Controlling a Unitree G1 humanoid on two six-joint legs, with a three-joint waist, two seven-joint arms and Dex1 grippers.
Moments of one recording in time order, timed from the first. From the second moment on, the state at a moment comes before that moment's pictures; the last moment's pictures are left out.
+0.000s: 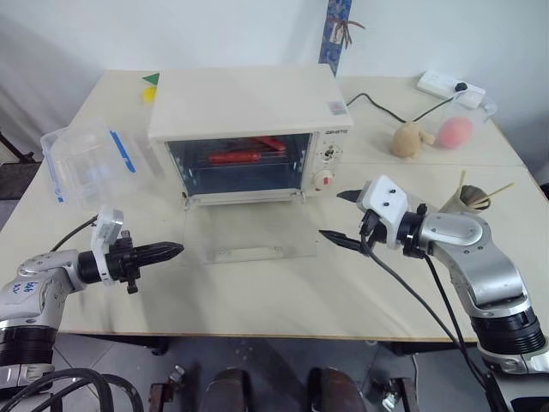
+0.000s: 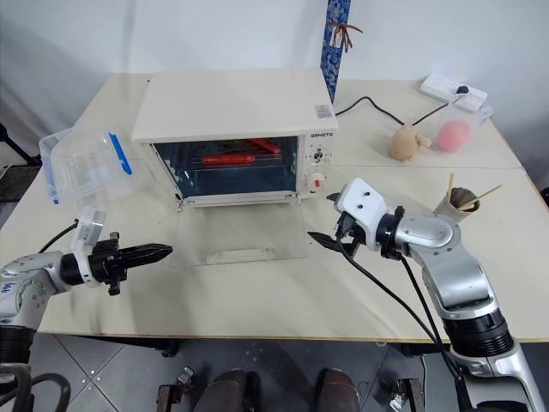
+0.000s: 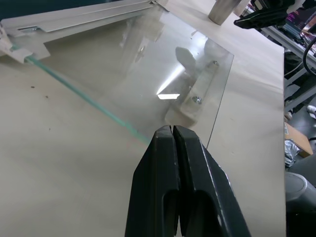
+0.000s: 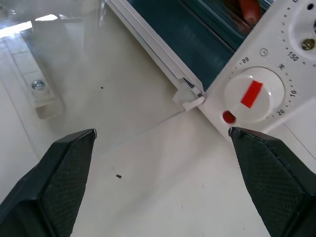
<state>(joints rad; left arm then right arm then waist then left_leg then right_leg) -0.29 0.81 0.22 0.25 -0.58 0.48 -1.26 -0.48 -0.66 0.07 -0.29 0.20 0.54 0.86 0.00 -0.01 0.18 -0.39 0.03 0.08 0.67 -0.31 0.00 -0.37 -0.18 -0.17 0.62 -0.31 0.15</state>
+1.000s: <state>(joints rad) -0.26 0.72 0.35 0.14 -0.68 0.53 -1.15 -0.77 -0.40 0.34 -0.12 0.06 0.38 0.79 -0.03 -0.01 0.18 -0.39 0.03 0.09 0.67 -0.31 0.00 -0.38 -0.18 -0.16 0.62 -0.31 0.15</state>
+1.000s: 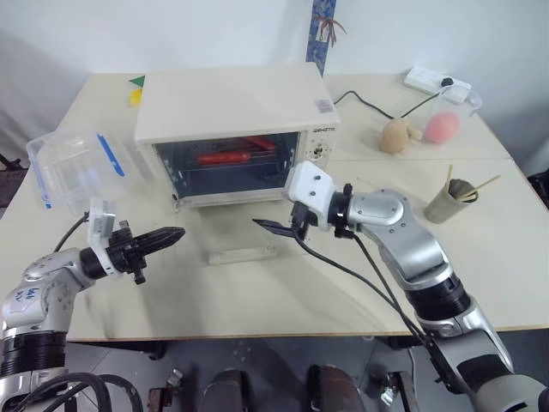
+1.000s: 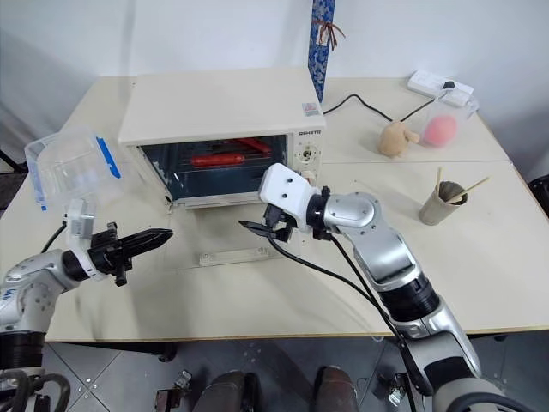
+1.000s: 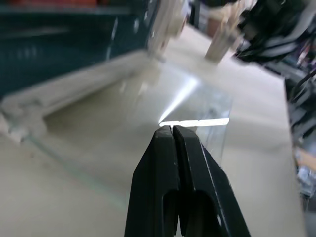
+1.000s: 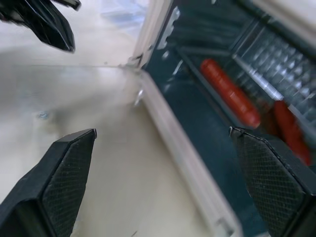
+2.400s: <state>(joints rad) -0.04 0.47 0.45 -0.23 -0.84 0.48 -0.80 -1.09 -0.15 0.50 0.62 -0.51 0.04 0.40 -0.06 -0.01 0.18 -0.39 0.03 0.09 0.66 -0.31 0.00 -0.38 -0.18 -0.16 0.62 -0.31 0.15</state>
